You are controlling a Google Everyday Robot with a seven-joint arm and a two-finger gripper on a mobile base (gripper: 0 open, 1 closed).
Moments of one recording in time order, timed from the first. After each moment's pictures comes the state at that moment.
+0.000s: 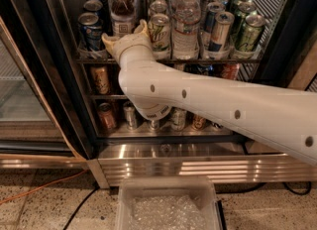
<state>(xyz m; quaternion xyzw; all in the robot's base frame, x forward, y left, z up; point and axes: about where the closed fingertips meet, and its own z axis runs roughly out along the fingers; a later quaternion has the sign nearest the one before) 0.689 0.084 0.941 -0.17 0.69 0.02 0.71</state>
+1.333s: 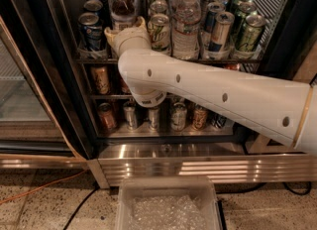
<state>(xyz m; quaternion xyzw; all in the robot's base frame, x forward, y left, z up) 0.728 0.087 0.937 -0.16 0.69 0.02 0.70</state>
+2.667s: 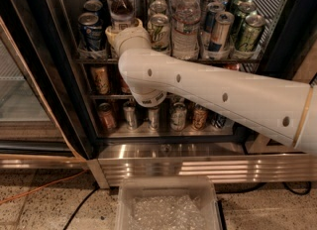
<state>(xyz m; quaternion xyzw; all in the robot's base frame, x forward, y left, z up) 0.728 0.088 0.938 -0.16 0.69 0.02 0.70</state>
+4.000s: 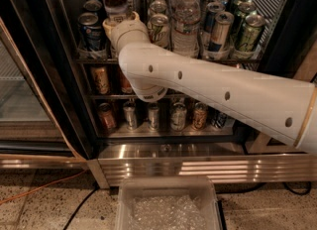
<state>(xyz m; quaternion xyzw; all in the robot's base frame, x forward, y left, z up) 0.726 0.098 0.962 -0.16 0.68 0.05 0.72</state>
